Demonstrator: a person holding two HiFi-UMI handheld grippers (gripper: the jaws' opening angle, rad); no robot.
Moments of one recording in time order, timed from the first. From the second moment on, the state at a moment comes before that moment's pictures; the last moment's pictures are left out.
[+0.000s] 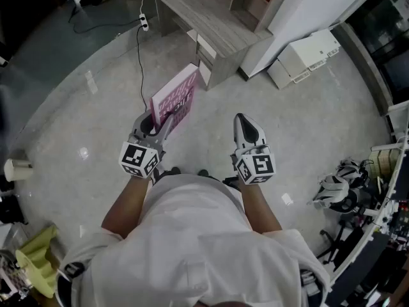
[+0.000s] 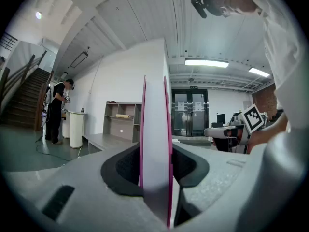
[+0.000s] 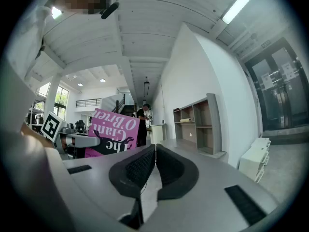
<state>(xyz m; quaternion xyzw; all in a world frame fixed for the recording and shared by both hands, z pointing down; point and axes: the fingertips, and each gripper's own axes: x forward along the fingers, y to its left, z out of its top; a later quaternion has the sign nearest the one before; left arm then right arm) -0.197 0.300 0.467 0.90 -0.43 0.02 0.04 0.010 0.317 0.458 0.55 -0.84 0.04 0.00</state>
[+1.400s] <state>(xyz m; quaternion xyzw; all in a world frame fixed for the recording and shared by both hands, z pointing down) -0.144 0.295 0.455 0.89 -0.46 -0.03 0.06 0.131 0.323 0.448 0.56 -0.83 0.06 -0.04</state>
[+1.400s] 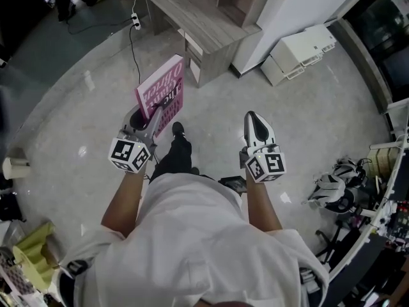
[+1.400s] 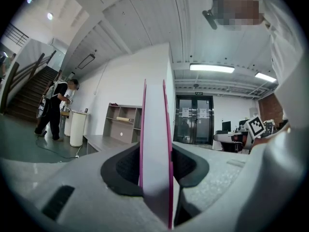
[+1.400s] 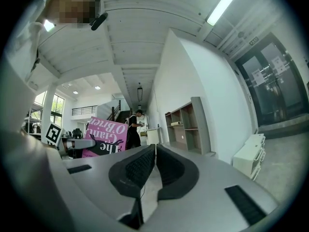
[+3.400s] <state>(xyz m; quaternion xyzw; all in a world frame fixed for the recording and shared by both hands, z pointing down) -0.165 -0.128 0.486 0.91 -0.39 -0.05 0.12 0.113 -0.074 0.456 0.60 -0.79 0.08 0.03</state>
